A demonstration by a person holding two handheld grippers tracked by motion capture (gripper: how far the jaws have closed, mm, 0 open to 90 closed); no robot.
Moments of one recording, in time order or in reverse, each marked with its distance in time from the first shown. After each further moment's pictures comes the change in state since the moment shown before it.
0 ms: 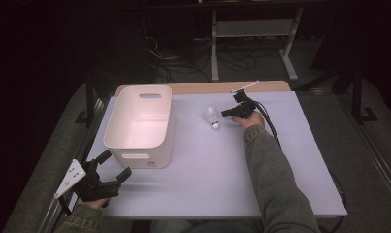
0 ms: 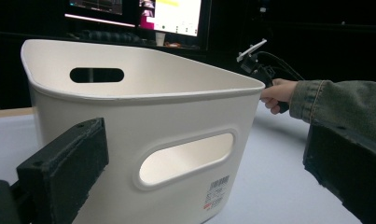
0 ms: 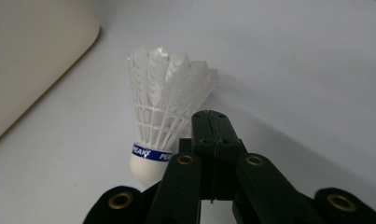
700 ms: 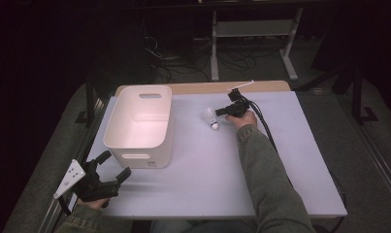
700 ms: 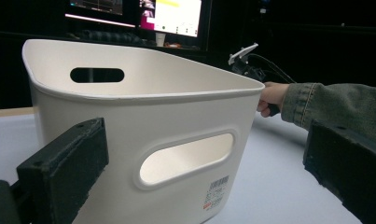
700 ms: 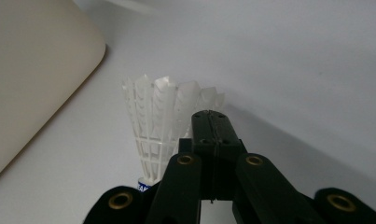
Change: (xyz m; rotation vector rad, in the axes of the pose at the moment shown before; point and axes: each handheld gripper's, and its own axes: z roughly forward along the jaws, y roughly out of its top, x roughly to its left) left arm 0.000 0.000 -0.001 -0.002 0.002 -0.003; right arm 0.003 0.008 0.020 -0.022 0.045 0.049
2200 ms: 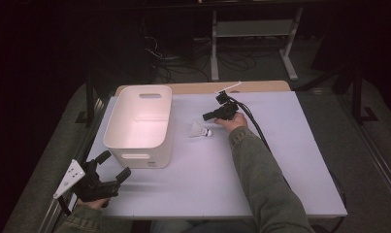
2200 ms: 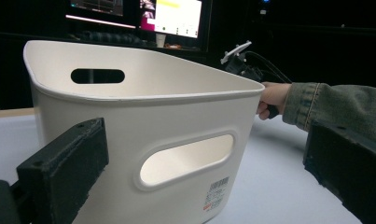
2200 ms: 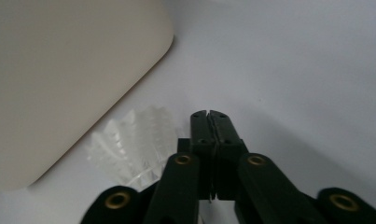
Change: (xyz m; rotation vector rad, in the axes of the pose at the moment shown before) left arm 0.000 0.000 0.000 -0.004 -0.001 0.001; right arm 0.035 0.004 0.016 0.045 0.128 -0.079
